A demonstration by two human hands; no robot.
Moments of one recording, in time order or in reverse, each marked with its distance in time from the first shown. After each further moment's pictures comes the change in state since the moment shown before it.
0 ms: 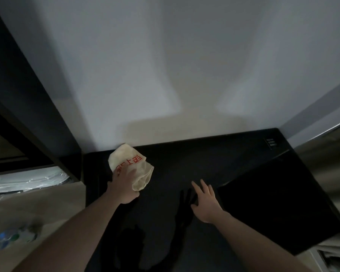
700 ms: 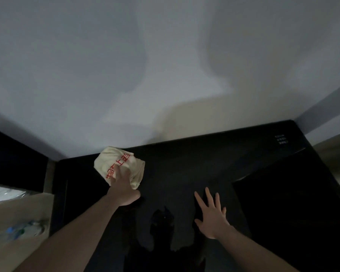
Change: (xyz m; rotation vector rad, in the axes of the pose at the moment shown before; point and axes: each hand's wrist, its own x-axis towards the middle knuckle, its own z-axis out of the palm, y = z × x) left_hand 0.065 0.141 0.014 -0.240 -0.133 -0.380; right_hand 0.070 0.151 -0.029 -0.141 -0.150 -0.066
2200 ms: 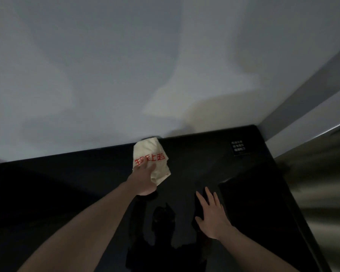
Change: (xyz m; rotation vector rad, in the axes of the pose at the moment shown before) left_hand -0.002 0.303 0.082 0.171 -0.117 0.213; right_hand 0.026 0.245 -0.076 0.015 0.113 -0.088
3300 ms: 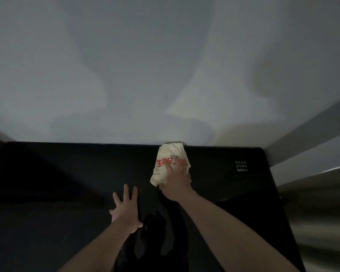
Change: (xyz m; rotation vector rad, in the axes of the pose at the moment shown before) left_hand -0.043 -0.012 0.087 -0.082 0.075 -0.357; right_hand 0.085 -0.116 -0.081 -0.071 0.107 -0.230
